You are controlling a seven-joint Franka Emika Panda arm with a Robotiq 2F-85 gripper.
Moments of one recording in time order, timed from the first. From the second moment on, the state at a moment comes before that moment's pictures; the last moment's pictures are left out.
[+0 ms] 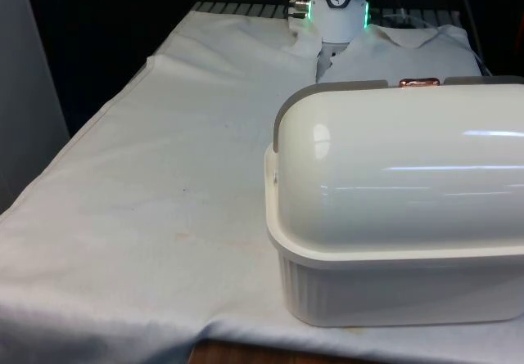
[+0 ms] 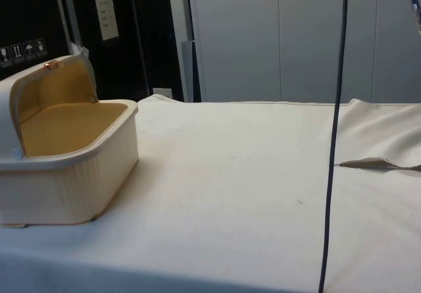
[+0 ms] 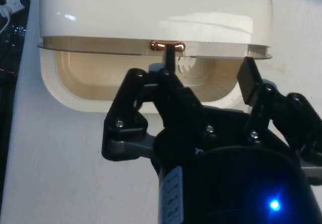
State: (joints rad) arm 0.22 0.32 -0.09 -1.53 -0.12 2.37 0.11
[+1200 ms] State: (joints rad) arm 0.23 0.40 -0.09 -1.54 -0.13 2.58 0.08
